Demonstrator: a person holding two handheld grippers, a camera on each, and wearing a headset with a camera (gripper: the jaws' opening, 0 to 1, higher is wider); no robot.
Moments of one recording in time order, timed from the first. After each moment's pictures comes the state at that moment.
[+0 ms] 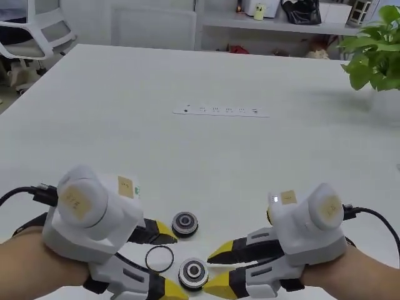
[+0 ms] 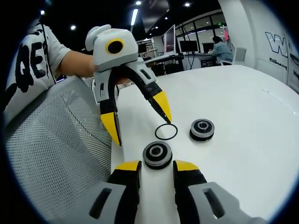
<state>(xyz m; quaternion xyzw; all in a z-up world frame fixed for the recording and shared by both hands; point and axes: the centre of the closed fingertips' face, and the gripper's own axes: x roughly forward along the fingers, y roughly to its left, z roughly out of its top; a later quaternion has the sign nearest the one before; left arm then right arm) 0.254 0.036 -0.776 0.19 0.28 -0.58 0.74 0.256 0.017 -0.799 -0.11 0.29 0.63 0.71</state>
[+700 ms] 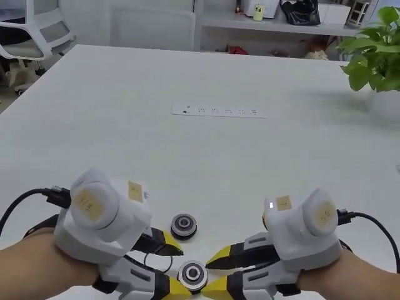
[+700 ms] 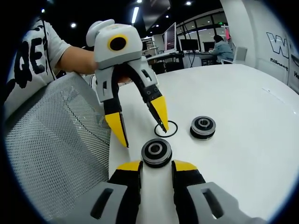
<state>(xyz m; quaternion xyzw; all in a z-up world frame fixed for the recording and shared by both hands) 0.252 0.028 -0.782 0.19 0.29 -0.59 0.73 0.255 0.018 -0.805 -0.12 0.29 0.63 0.71</state>
